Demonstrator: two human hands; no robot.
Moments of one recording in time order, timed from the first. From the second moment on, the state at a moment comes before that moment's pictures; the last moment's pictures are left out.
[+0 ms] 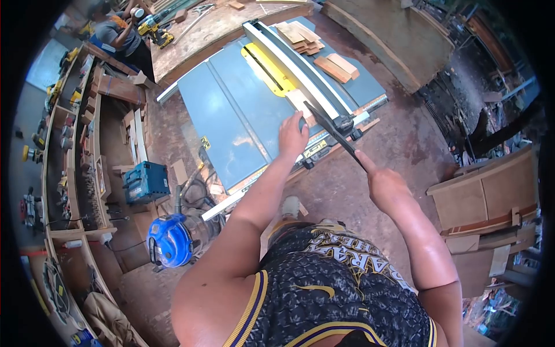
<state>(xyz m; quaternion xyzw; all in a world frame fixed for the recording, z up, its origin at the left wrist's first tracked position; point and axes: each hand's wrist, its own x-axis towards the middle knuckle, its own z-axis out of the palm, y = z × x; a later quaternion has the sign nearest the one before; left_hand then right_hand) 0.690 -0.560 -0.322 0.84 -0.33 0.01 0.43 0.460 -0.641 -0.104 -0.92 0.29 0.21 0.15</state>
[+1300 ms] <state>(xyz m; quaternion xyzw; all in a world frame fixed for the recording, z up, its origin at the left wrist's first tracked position) 0.715 -0.542 -0.319 0.80 -0.37 -0.14 0.44 0.472 -0.628 -0.105 -0.93 0.30 0.19 0.11</state>
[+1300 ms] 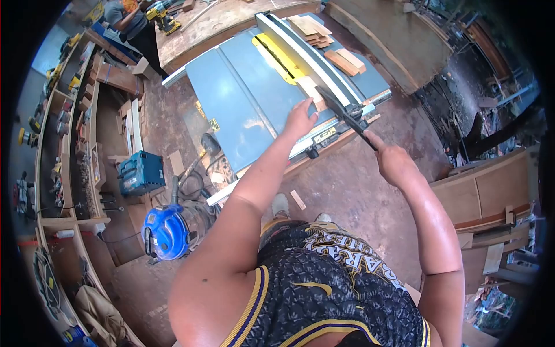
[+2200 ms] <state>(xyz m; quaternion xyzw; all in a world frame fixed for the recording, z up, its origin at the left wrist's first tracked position) 0.628 -0.490 -0.522 0.38 0.32 -0.19 0.85 0.465 -0.641 -0.117 -0.94 0.27 0.16 0.14</state>
